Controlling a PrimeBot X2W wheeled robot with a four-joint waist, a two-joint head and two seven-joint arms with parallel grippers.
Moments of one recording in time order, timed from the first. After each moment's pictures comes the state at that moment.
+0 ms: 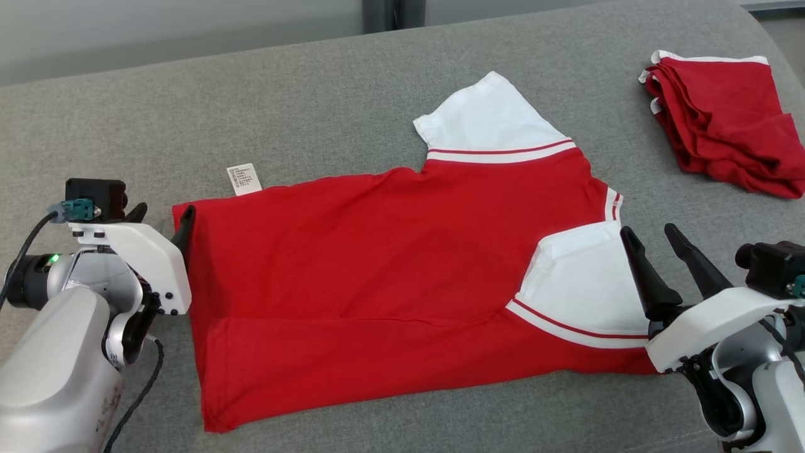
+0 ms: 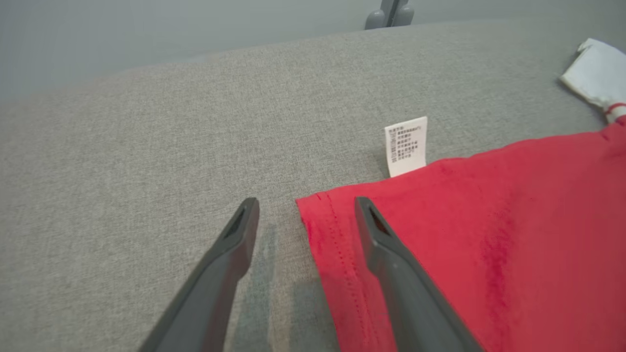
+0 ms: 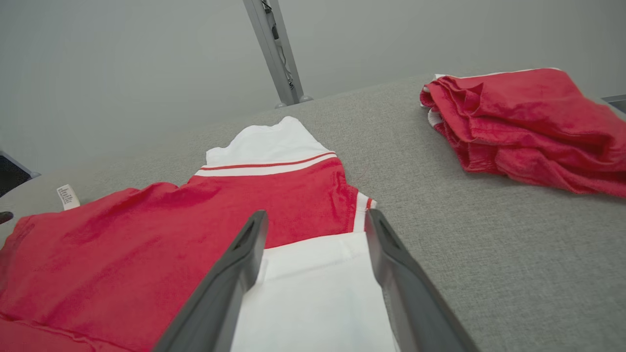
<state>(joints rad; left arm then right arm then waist) -0.57 0.40 -0.41 0.55 -0.61 0.06 0.21 -0.22 -0.19 0.10 0.11 0.50 0.13 0.12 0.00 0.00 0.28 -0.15</state>
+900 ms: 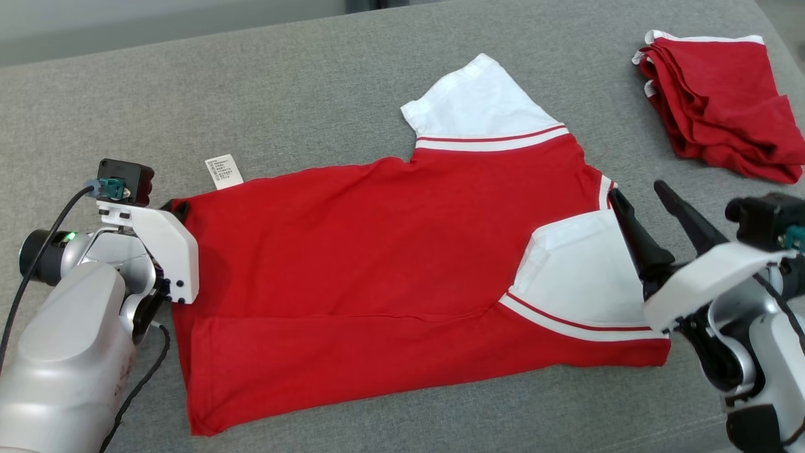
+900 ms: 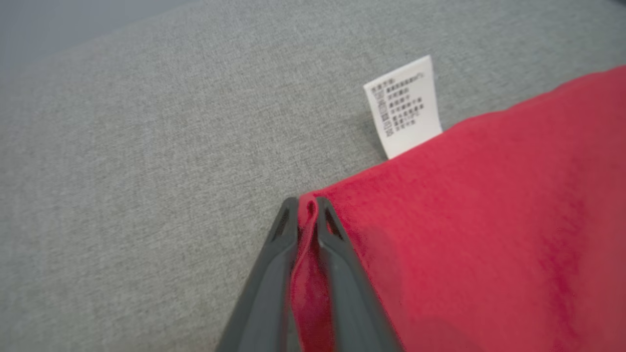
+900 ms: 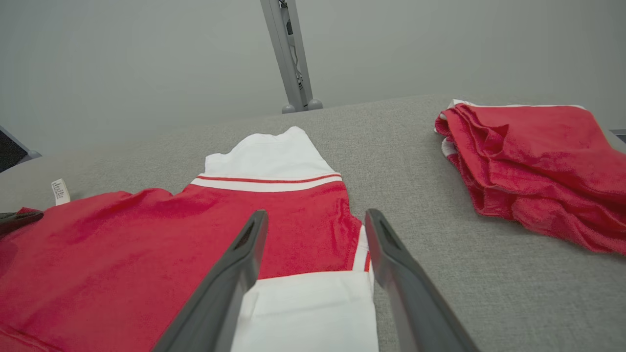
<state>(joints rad) -0.75 0.35 -0.53 0.87 -0.54 -0.03 0.17 -0.36 -0.27 0.22 0.17 0.55 0.13 0.11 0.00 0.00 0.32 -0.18</state>
